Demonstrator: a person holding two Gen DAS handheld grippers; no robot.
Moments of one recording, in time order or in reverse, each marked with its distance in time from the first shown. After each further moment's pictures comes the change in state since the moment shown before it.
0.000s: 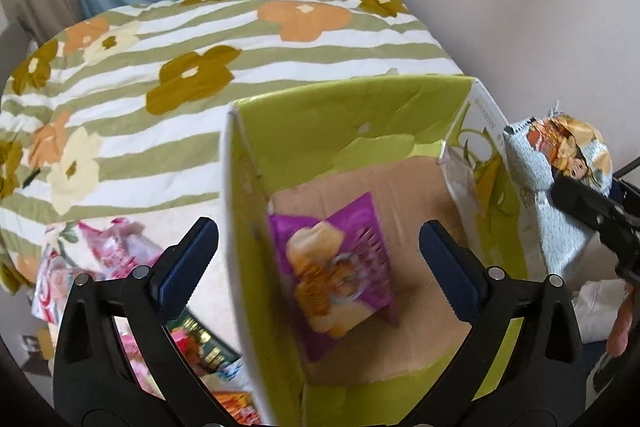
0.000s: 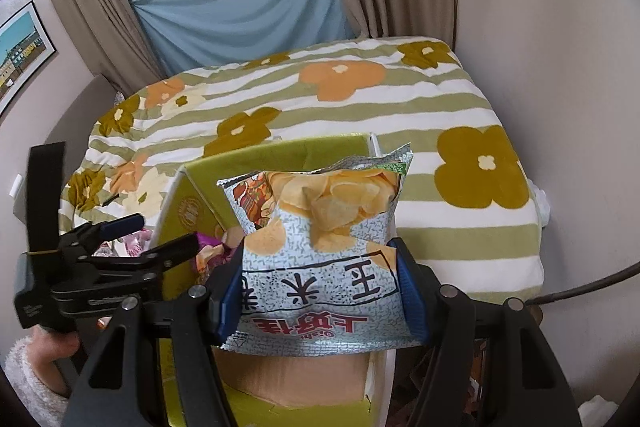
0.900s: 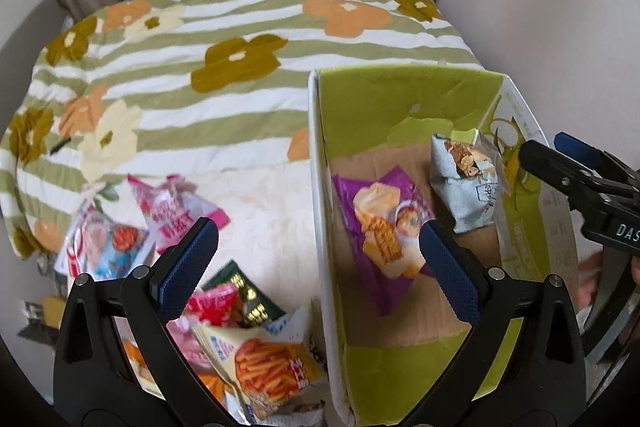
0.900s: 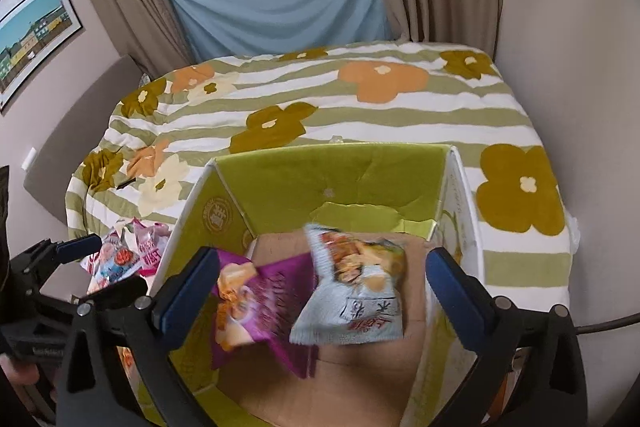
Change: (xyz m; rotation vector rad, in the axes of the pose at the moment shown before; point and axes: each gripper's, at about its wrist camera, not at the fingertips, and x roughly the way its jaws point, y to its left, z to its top) left arm -0.037 0.041 -0.038 -0.088 0.000 0.085; right arm 0.034 0.031 0.003 -0.098 -0.035 0.080
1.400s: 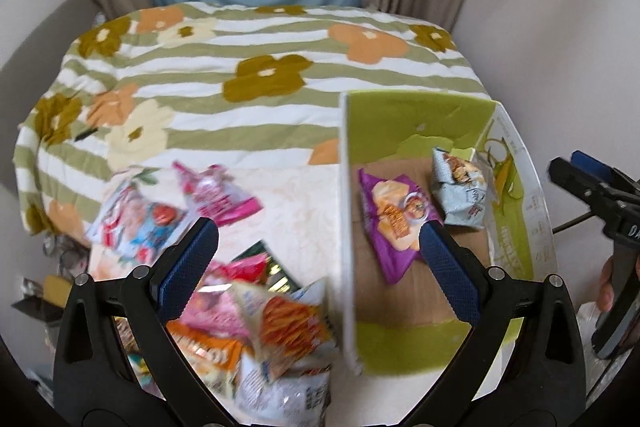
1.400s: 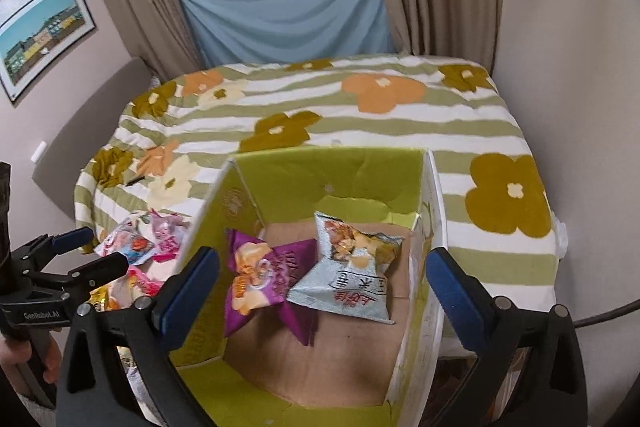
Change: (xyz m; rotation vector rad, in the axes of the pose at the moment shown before) left arm -0.075 0.025 -0.031 -0.084 -0.090 0.054; right arm -0.058 0.007 -0.006 -0.043 -0.032 0.030
